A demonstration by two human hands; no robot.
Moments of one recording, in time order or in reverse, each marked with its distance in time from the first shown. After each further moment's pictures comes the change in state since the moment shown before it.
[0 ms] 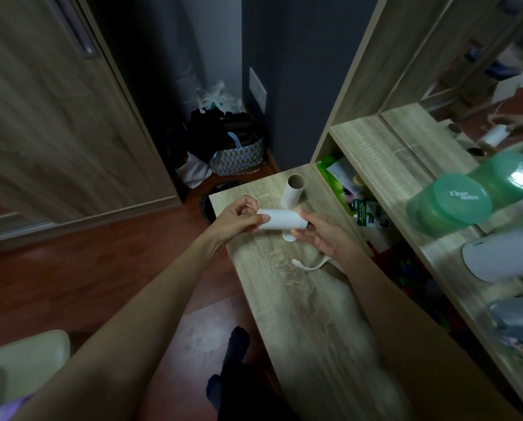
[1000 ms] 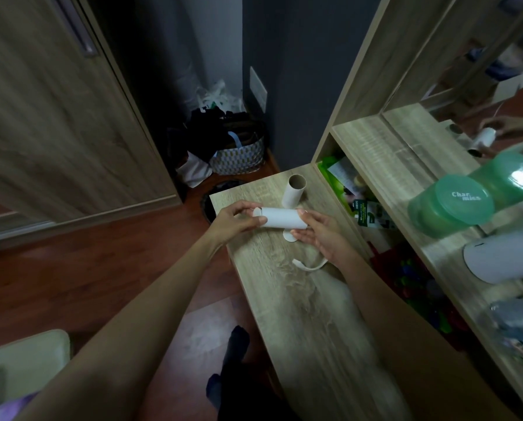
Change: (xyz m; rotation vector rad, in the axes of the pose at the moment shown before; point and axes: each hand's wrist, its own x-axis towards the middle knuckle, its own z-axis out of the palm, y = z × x) left_hand -0.002 -0.008 -0.005 0.098 0.126 0.016; right_hand 0.010 0.017 -0.006 -0.054 0.056 -0.127
